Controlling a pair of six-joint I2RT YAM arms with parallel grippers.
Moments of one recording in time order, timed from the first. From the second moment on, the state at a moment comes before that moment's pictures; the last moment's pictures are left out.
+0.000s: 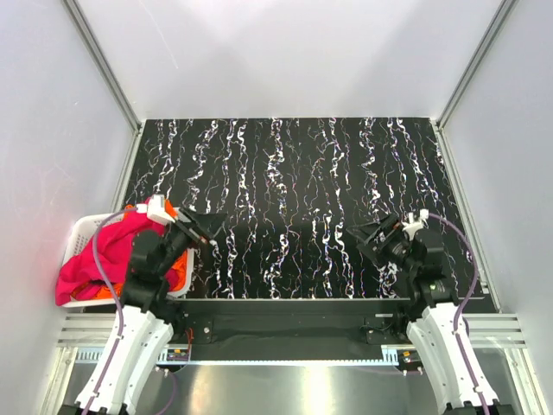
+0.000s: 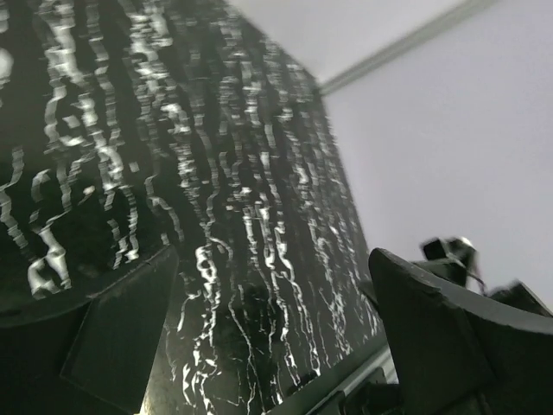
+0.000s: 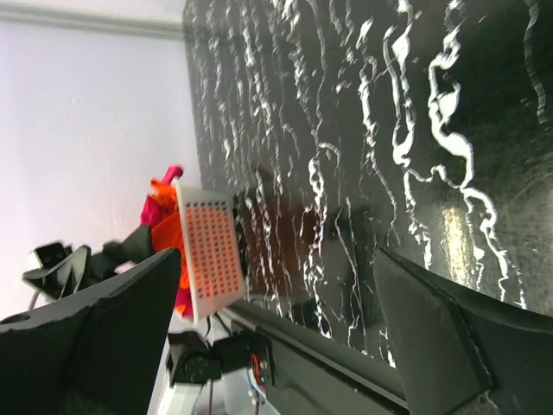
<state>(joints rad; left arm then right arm) -0.18 0.36 0.29 0.01 0.35 -0.91 0.07 0.43 0.25 -0.20 -0.51 1.09</state>
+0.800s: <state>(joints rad) -0.12 0.84 1.25 -1.08 -0.35 -0.92 0.07 0.92 0.86 -0.77 -0.39 0.84</state>
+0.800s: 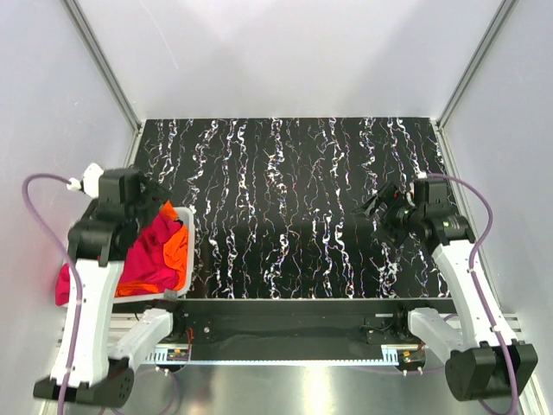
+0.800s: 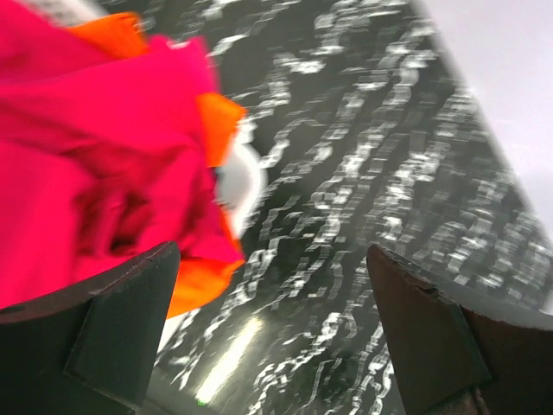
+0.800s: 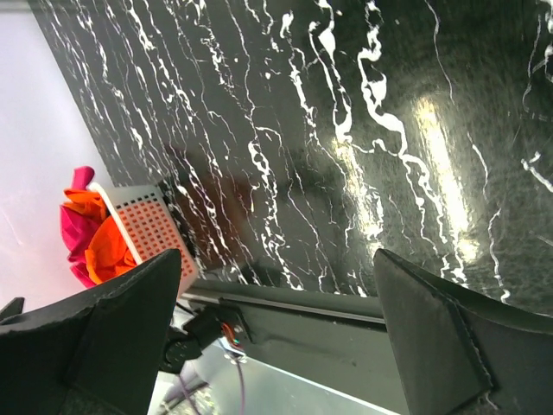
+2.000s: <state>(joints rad) 0.11 1.09 1.06 -1.35 -0.36 -1.13 0.17 1.04 1.01 -0.83 -0.36 0.68</state>
